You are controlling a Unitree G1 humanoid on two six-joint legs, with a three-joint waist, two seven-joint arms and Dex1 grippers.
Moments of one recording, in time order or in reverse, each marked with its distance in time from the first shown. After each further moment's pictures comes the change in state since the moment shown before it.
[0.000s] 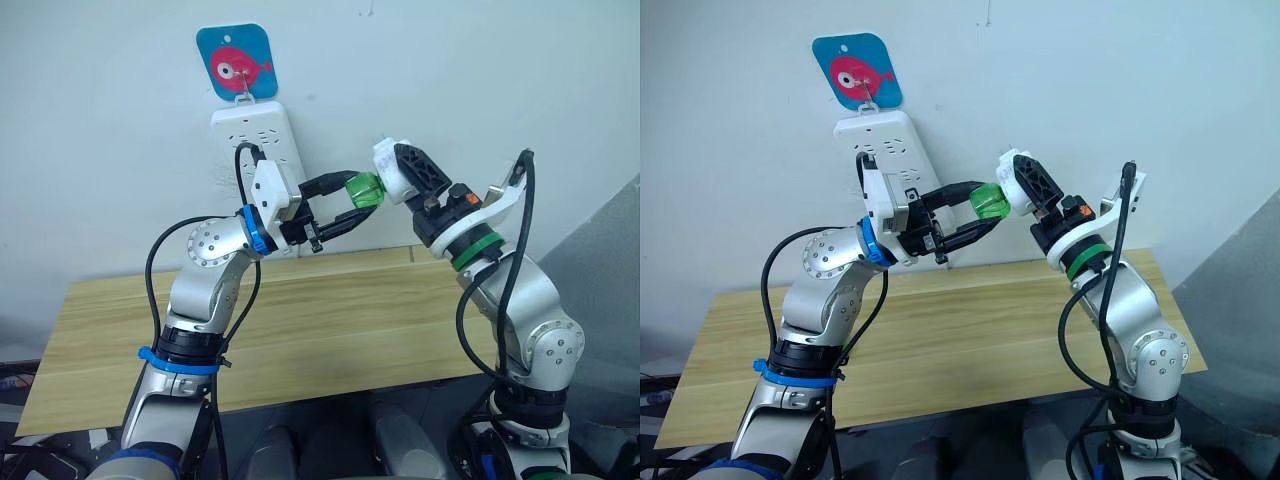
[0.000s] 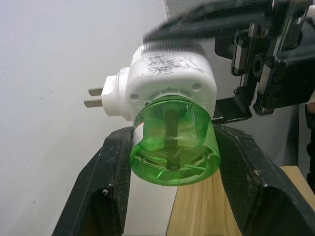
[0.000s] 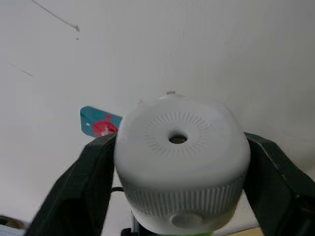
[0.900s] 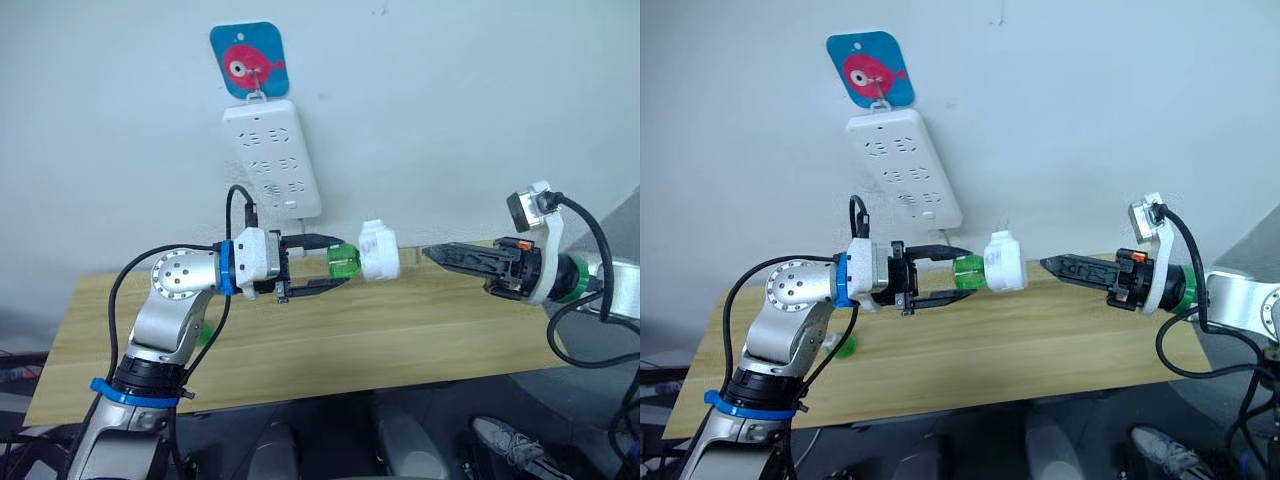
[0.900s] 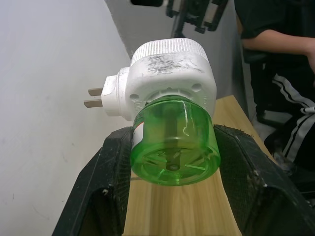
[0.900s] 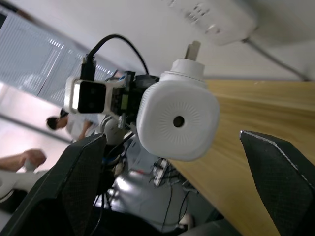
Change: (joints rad) left arm 0.183 0.191 -0.024 -0.055 0.020 -0.201 -0.268; right arm -0.025 -0.830 -0.005 0.440 0.163 0.697 0.957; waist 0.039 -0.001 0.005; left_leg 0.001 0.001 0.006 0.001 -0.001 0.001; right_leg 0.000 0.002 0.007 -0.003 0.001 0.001
